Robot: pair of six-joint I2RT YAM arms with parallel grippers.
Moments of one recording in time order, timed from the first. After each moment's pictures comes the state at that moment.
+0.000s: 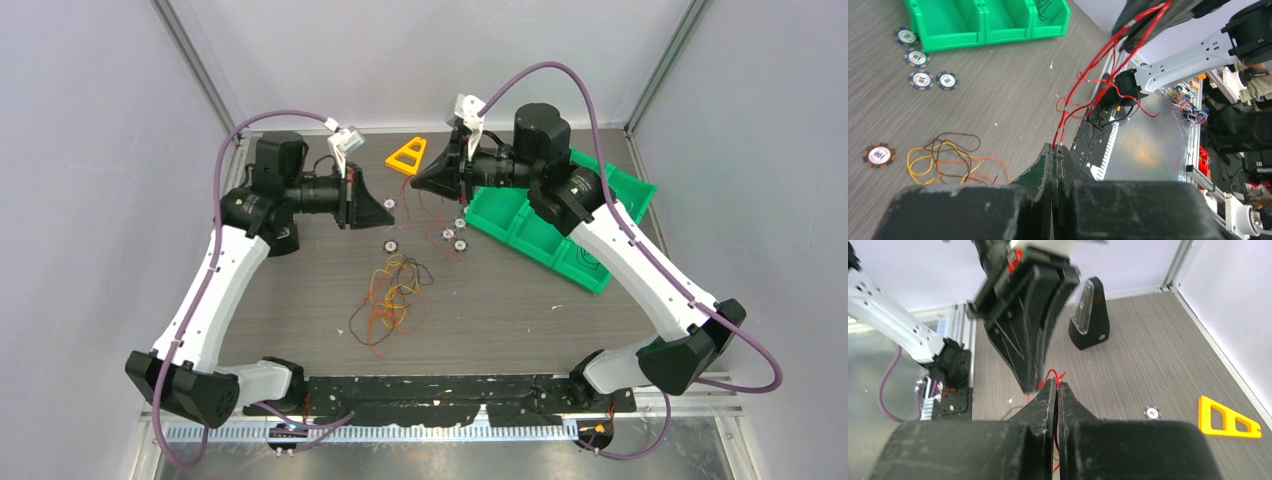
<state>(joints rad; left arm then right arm) -0.30 1.24 1.43 -0.76 0.95 -0.11 0.63 1.40 1.59 -0.35 -0.74 -0.13</state>
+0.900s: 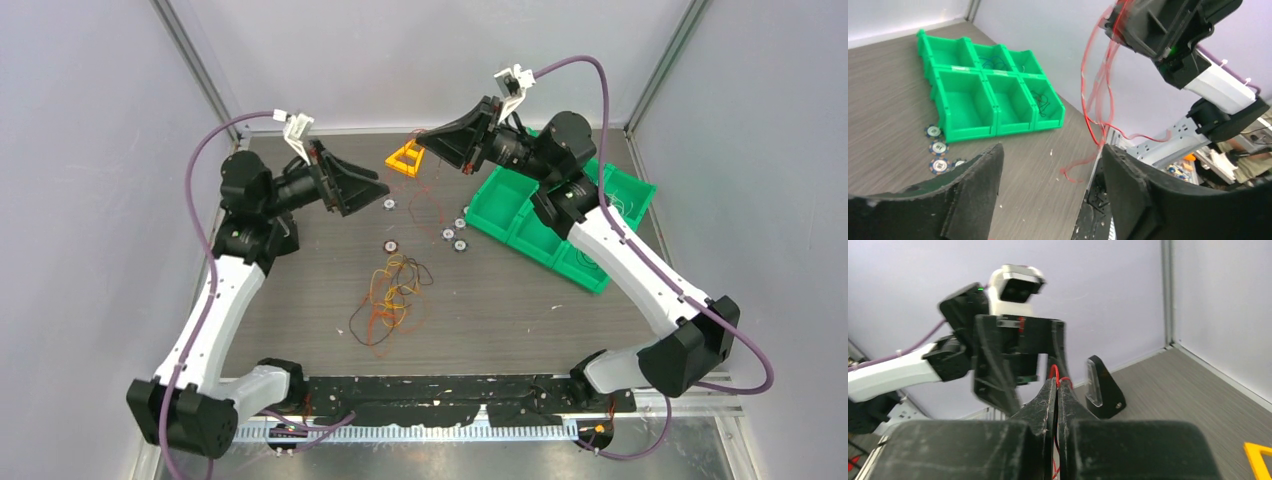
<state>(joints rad) -0.21 1.12 1.09 0.16 0.95 -0.69 0.56 1.39 1.40 0.35 -0.69 0.51</state>
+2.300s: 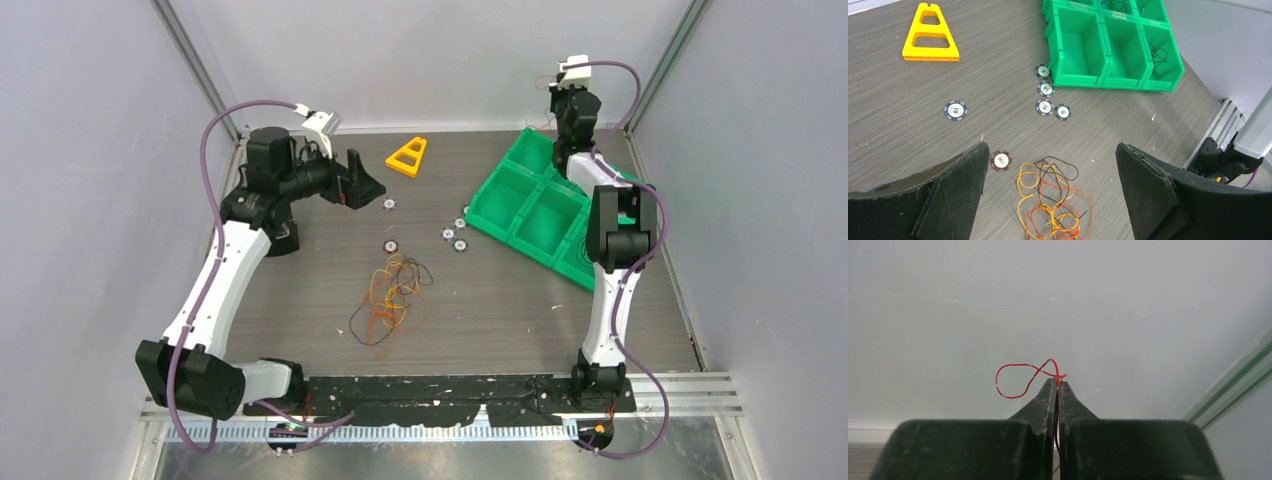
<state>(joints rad) -0.20 1.26 1.29 -0.43 0.63 -0.13 0.04 2.21 1.71 0.71 0.08 -0.21</state>
